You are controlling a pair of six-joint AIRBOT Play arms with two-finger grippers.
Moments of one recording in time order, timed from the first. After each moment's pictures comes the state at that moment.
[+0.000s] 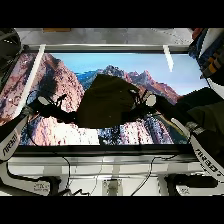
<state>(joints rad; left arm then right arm) 0.07 -1.61 1.05 0.91 -1.12 -1.12 0.37 -1.49 1.13 -1.03 1.03 1.44</state>
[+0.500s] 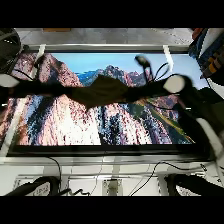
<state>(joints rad) 0.09 -1.20 1.31 0.82 -1.14 -1.01 0.37 -1.24 1.42 -1.10 1.06 1.38</state>
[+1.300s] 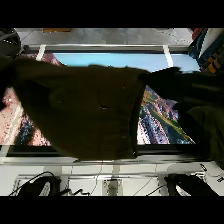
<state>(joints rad) 0.08 -0.59 1.32 1.02 -1.11 -1.30 0.37 -0.87 1.46 -0.93 1.07 1.62</state>
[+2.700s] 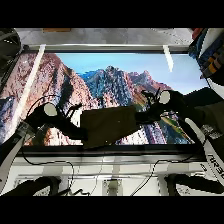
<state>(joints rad) -0.24 -1.21 0.85 1.04 -1.33 -1.35 0.26 -1.39 1.11 -1.23 1.27 1.57</state>
